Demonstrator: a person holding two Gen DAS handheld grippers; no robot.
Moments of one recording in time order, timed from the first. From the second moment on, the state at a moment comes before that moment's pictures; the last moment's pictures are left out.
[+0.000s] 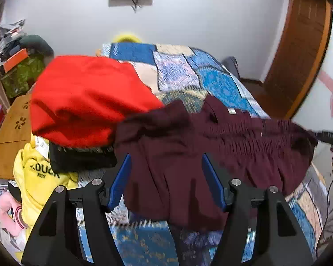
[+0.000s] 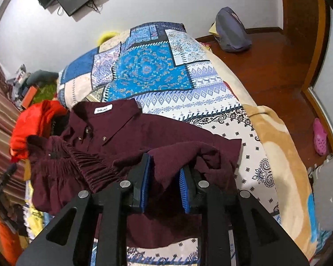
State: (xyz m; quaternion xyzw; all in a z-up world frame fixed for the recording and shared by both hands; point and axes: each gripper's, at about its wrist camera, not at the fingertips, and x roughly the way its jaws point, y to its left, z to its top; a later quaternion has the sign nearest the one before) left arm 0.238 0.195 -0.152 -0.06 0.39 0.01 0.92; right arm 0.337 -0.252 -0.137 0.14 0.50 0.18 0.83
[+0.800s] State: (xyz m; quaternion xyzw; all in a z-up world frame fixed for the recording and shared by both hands) left arm 0.304 0.155 -0.238 -0.08 0.47 0.05 0.88; right arm 0.310 -0.292 -0.101 0.08 0.46 0.09 0.88
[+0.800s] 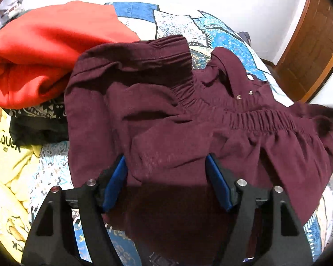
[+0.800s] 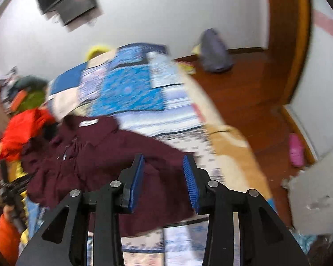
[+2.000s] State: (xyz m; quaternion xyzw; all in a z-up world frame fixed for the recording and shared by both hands) left arm 0.318 0.090 -0.232 -0.04 0.46 -0.03 0.89; right arm 0.285 -0.104 -0.162 -0.07 0.50 0.22 0.84
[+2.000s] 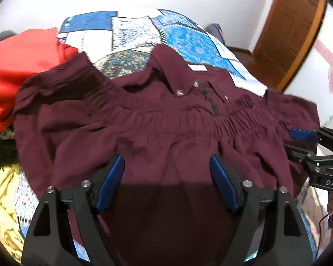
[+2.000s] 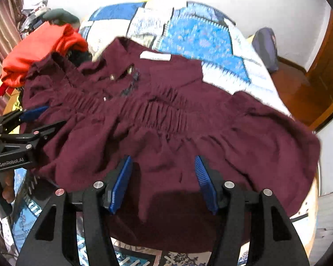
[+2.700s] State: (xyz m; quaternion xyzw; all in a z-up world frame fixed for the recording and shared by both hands) left arm 0.236 0.229 -0.218 -0.26 0.43 0.09 0.86; right arm 0.269 -0.045 -0.150 -0.12 0.47 0.25 0.84
